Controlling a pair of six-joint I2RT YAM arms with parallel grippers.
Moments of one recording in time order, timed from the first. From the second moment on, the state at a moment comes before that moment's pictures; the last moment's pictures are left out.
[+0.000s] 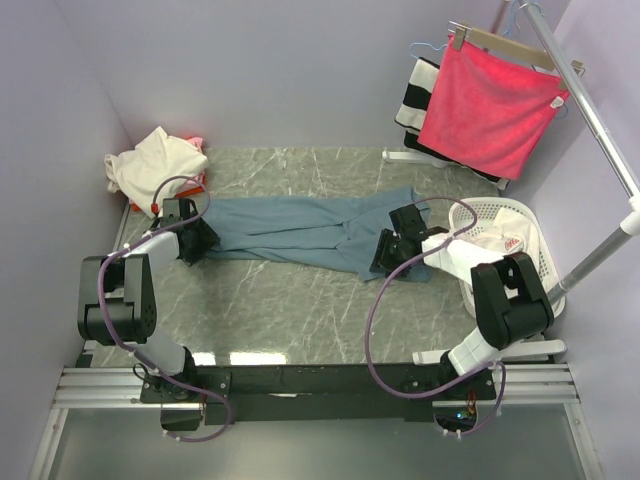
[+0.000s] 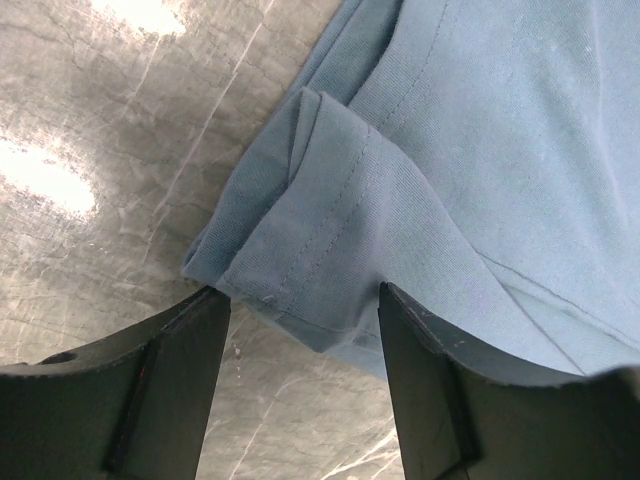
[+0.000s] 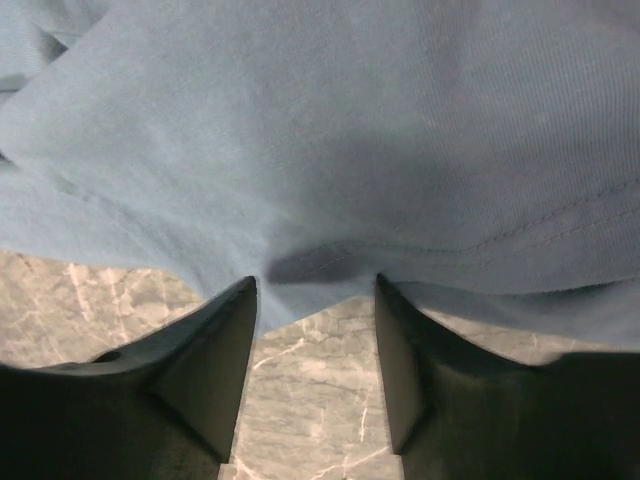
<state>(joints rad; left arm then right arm) 0.05 1.59 0.84 -0.20 -0.02 -0.70 0.33 1.57 0.85 -0.39 -0.09 0.66</state>
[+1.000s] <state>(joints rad) 0.05 1.41 0.79 -0.34 -0.02 -0.69 0.34 1.26 0.85 -0.56 0.00 0.65</state>
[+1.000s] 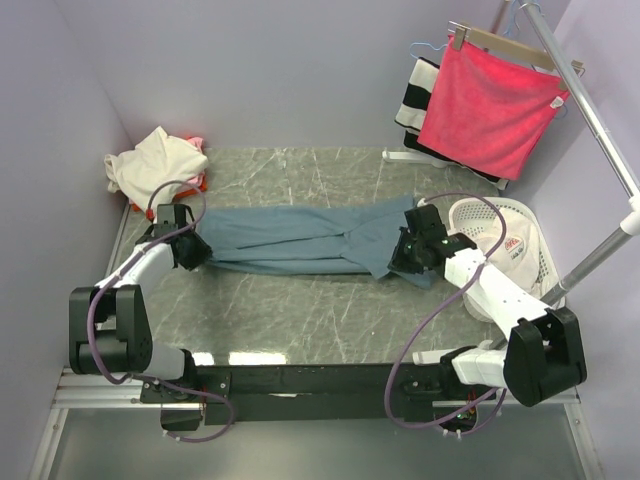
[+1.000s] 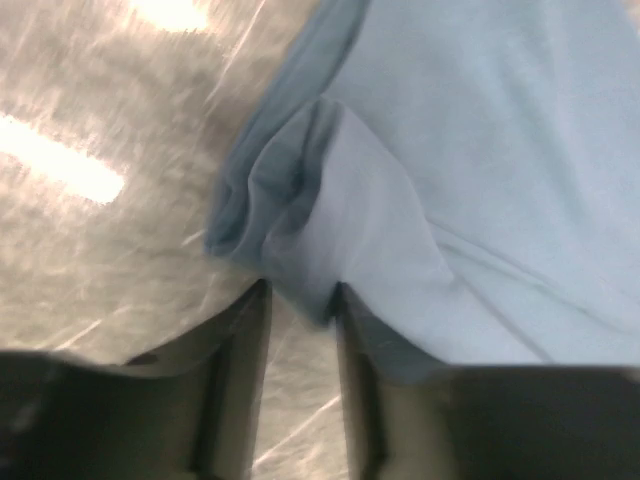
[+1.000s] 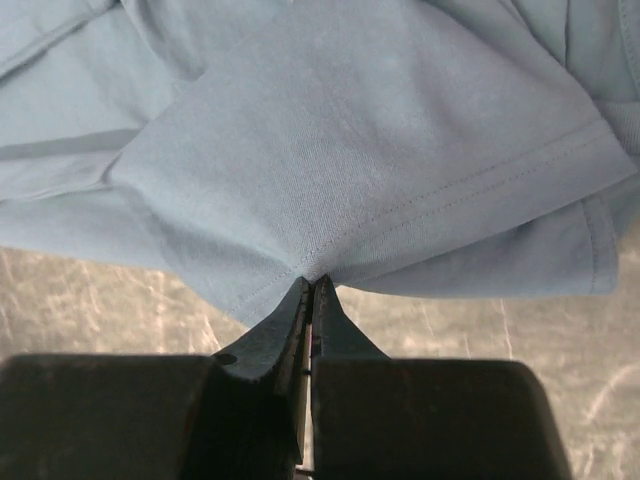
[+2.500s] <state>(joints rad) 0.05 1.28 0.77 -0.35 0.04 -0.69 0.35 1.19 0.78 -0.62 -0.04 0.64</state>
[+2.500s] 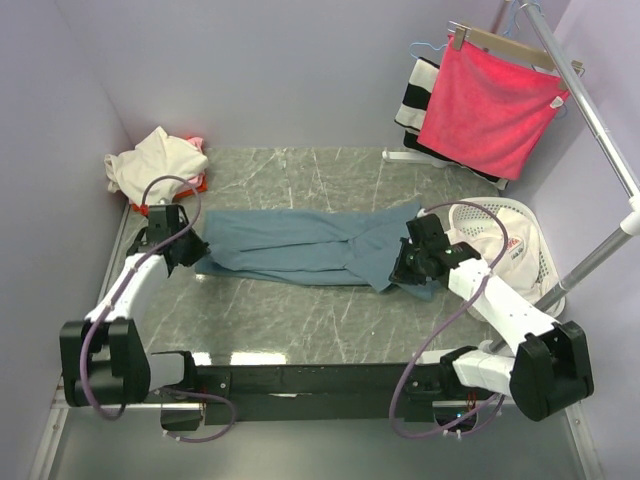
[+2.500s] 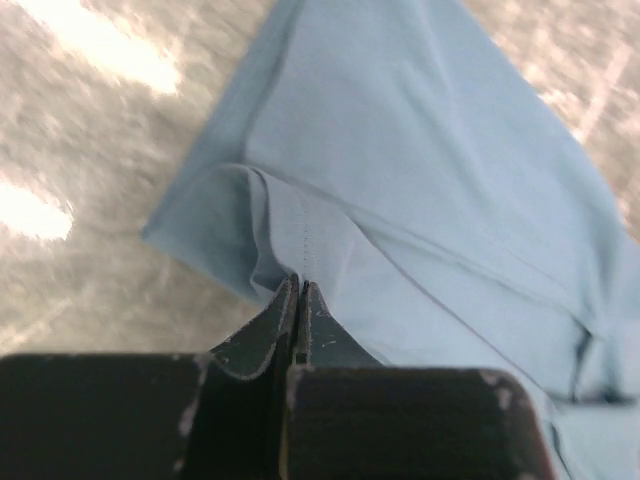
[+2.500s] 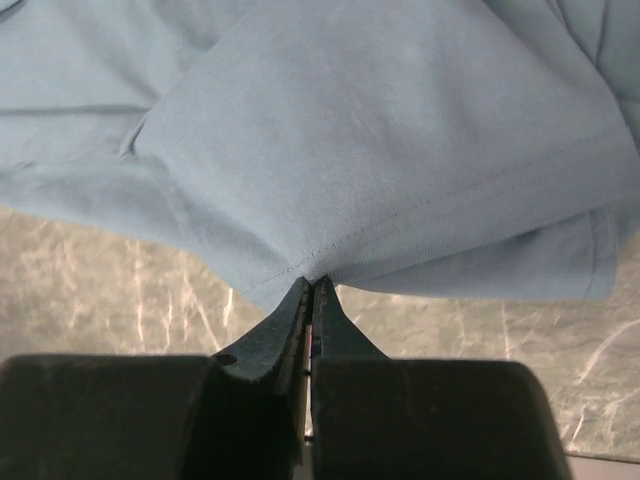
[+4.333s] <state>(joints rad) 0.03 1.06 0.79 -0.71 0.12 -0.67 0.48 0.96 0.69 -0.81 -0.06 0.73</state>
